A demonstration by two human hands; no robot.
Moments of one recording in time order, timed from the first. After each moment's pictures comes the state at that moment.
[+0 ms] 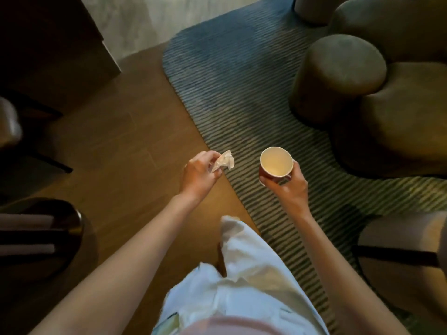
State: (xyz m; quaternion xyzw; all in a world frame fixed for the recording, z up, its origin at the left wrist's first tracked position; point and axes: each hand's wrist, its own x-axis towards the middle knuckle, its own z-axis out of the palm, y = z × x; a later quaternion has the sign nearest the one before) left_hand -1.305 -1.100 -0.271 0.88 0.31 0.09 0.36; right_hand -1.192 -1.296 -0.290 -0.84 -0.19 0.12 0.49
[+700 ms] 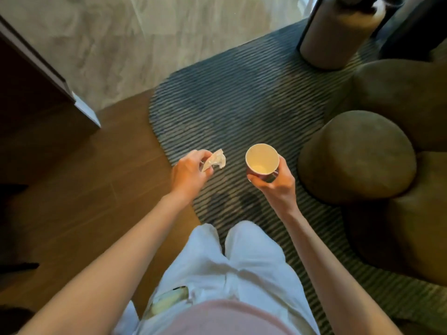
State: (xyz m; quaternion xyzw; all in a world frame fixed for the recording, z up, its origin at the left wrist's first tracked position) left_hand -0.852 -0.662 -0.257 0.88 0.31 0.07 0.35; right_hand -0.736 -0.852 -0.277 -0.81 -0.24 0.11 0.52
